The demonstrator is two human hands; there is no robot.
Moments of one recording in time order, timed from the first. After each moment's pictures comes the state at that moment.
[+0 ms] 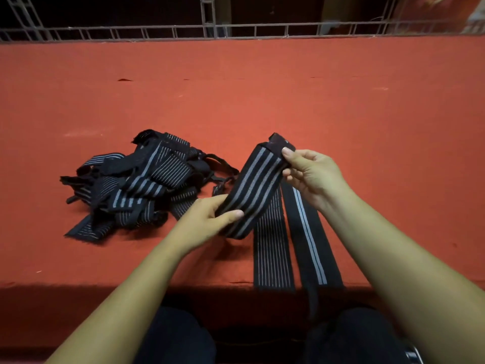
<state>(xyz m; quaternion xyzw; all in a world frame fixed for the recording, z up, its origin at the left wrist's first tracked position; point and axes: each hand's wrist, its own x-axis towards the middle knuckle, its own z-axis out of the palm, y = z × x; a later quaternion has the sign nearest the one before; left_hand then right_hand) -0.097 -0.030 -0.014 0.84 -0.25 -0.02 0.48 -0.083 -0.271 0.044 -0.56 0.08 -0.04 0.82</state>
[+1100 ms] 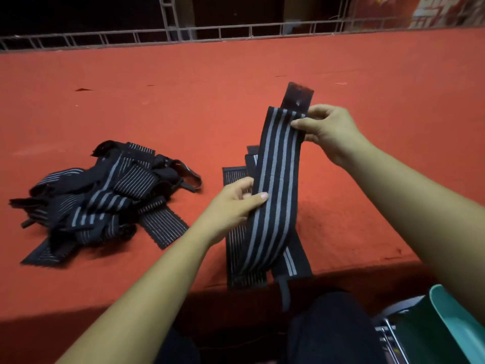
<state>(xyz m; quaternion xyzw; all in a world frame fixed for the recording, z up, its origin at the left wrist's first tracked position) -0.100 -0.143 0.011 0.68 -0.23 -0.22 0.66 -0.063 -0.383 0.092 -0.73 0.02 -0.18 0.66</state>
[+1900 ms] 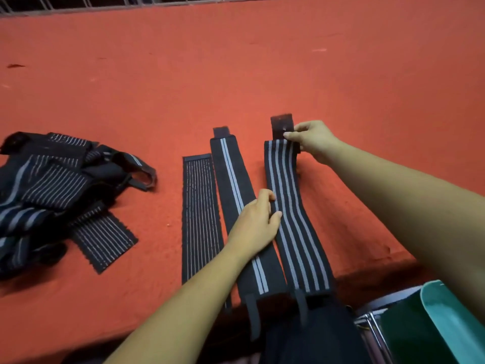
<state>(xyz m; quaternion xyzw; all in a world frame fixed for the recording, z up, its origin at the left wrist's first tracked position) -0.071 -0.272 -0.103 0.87 -0.31 -0.04 0.38 0.021 -0.494 -0.028 -0.80 0.17 -0.09 0.57</state>
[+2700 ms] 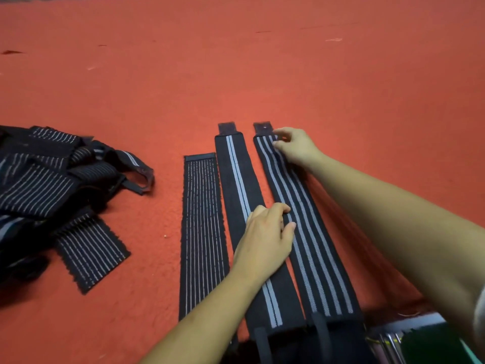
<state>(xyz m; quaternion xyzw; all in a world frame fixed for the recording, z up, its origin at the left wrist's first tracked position) -0.069 -0.276 -0.114 0.87 -0.29 0.01 0.40 0.077 -0.464 -0.076 -0.88 0.11 -0.06 0.45</state>
